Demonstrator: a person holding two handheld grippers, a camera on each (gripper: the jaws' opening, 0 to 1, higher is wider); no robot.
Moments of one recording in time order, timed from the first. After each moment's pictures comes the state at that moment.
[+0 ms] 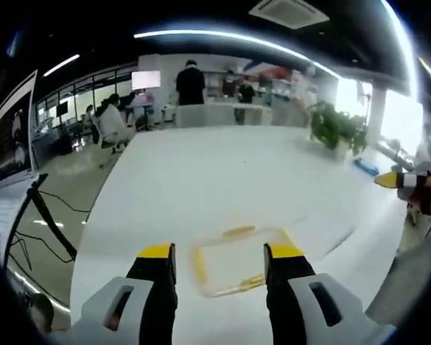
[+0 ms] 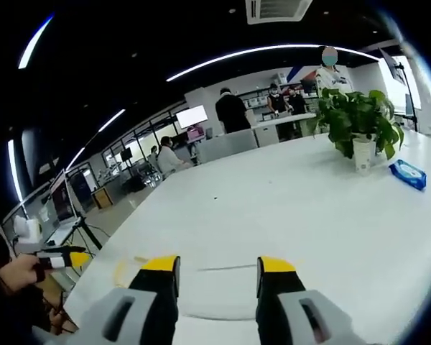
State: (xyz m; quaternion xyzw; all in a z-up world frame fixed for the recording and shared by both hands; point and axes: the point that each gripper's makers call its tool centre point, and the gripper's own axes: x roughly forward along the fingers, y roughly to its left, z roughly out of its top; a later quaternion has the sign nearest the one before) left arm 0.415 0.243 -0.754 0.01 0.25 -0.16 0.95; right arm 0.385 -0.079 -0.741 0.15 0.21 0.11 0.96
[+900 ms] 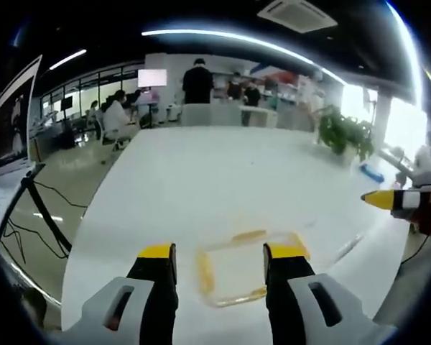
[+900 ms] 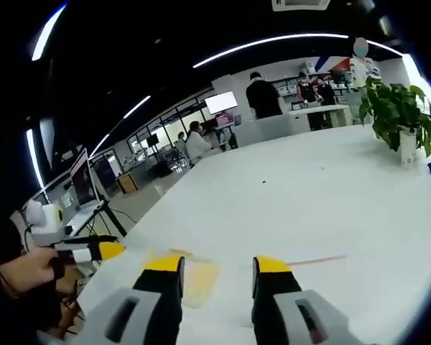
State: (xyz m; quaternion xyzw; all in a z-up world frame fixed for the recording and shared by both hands) left arm 0.437 0.255 -0.773 -0.01 0.25 -0.15 0.96; right arm 0.406 0.036 -0.760 0.14 0.24 0.20 0.94
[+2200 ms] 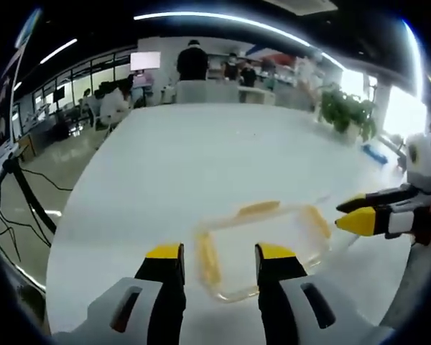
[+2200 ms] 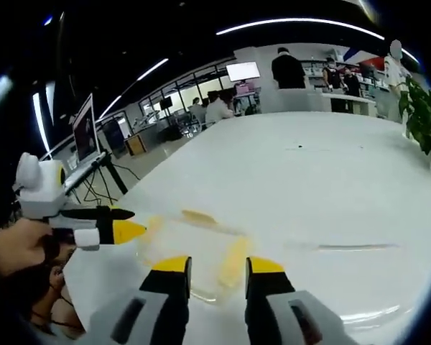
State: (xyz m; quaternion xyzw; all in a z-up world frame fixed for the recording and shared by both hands) left arm 0.449 0.252 -0.833 0.01 0.30 -0.16 0.94; right arm 0.422 0.110 -0.837 0.07 0.31 0.24 0.92
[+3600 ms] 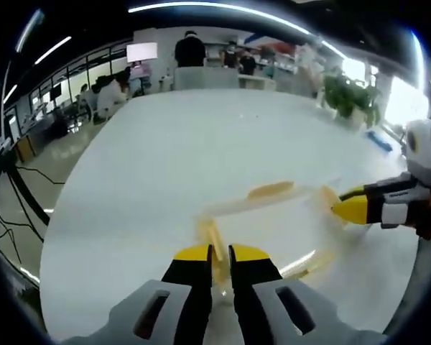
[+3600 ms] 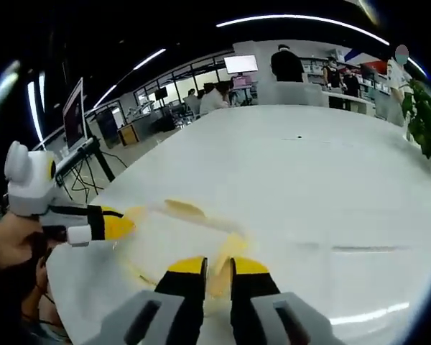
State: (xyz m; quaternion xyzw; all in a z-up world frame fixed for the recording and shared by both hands) left arm 0.455 0.254 -0.860 0.02 0.33 -0.16 0.93; right arm 0.438 0.111 -0.863 0.04 0.33 0.22 0.92
